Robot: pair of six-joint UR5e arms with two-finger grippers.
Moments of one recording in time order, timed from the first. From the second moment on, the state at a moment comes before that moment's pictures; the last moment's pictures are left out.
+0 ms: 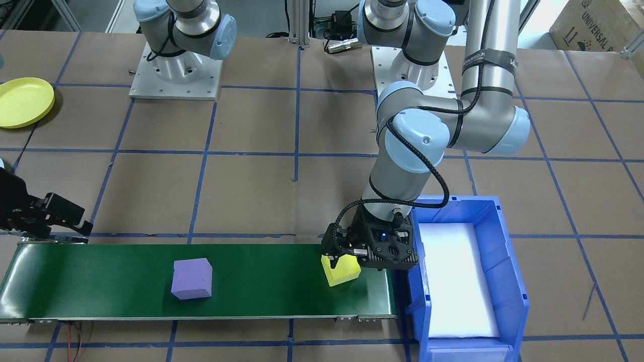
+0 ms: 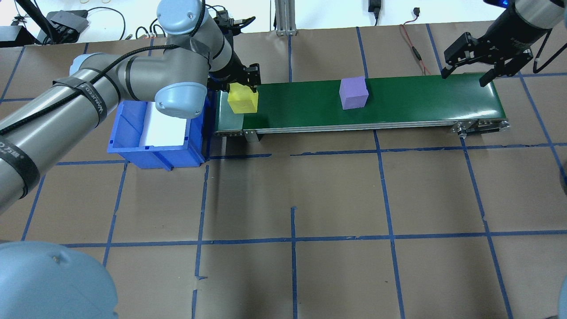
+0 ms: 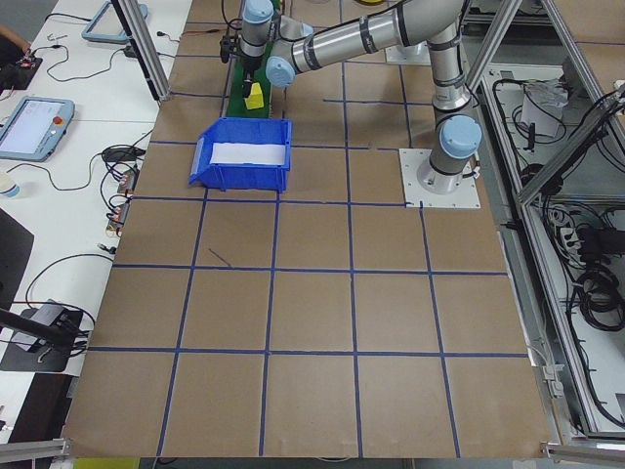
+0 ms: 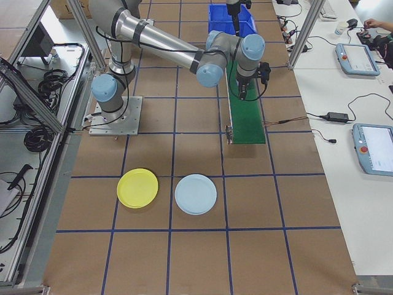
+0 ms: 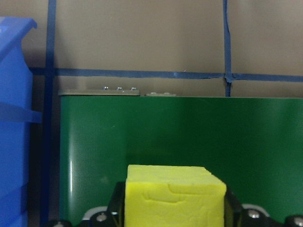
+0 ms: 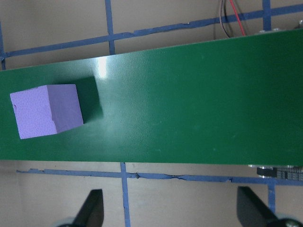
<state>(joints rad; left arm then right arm) -1.71 -2.00 -1.56 -0.83 1.46 -0.16 1.21 -1.24 1.51 -1.79 -1.27 -0.33</state>
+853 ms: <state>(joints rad) -1.62 -1.67 -1.46 -1.43 1.51 -0.09 1.15 -1.11 1.44 -1.88 -1.25 -0.39</state>
